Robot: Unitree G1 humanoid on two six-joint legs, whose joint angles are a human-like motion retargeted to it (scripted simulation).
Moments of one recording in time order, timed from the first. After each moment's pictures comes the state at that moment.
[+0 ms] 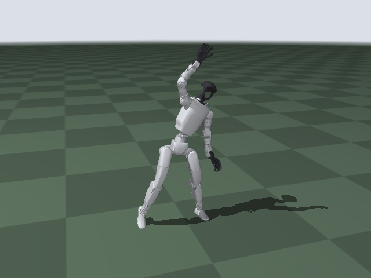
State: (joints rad) left arm 0.12 0.59 -0.22 1.06 -0.44 -0.31 0.49; right arm 0.53 -2.25 -1.48 0.79 -0.05 -0.03 -0.51; waist 0.24 -0.33 0.07; left_leg 0.10 0.44 0.17 -0.02 -0.11 -0.26; right_leg -0.10 -0.07 0.13 0.36 0.52 0.26
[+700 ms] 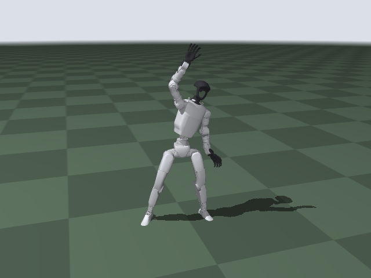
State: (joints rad) left arm 0.25 0.52 -0.11 1.10 -0.52 -0.32 0.52; right arm 0.31 -2.25 -1.30 0.71 -0.15 0.00 -0.50; waist 0.39 -0.44 -0.01; left_leg 0.05 0.22 0.35 0.03 -0.12 -0.25; right_leg -0.03 -0.40 -0.29 0.16 0.06 0.26
